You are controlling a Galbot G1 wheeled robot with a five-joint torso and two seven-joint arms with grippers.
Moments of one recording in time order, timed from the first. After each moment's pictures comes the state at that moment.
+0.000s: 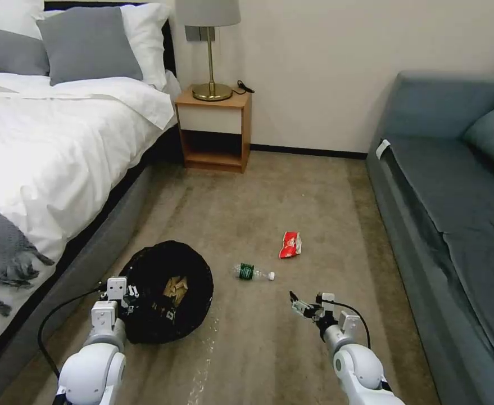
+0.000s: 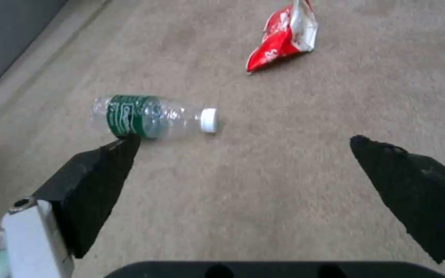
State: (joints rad) left arm 1.47 -1.36 -0.65 -1.98 -0.07 0.41 -0.10; right arm -1.29 1.44 0.47 1.51 0.36 -0.20 -0.12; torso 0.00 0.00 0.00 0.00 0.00
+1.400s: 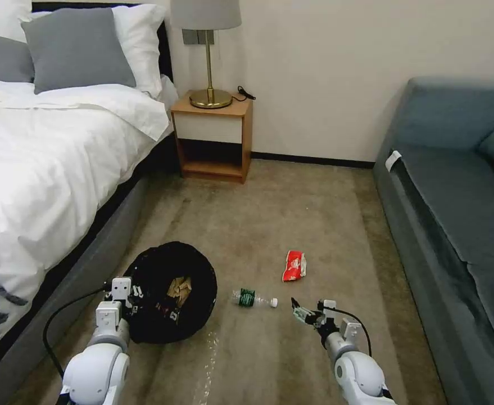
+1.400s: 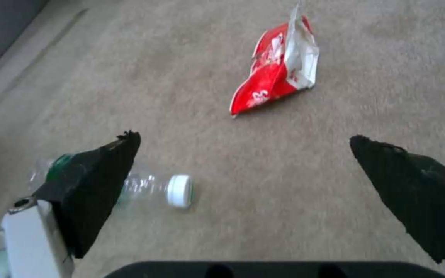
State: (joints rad) left arm 1.46 -1.36 -0.63 -1.97 -0.06 0.40 -0.09; right arm -1.31 1.46 0.50 1.46 0.35 -0.17 -0.15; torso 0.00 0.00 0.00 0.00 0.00
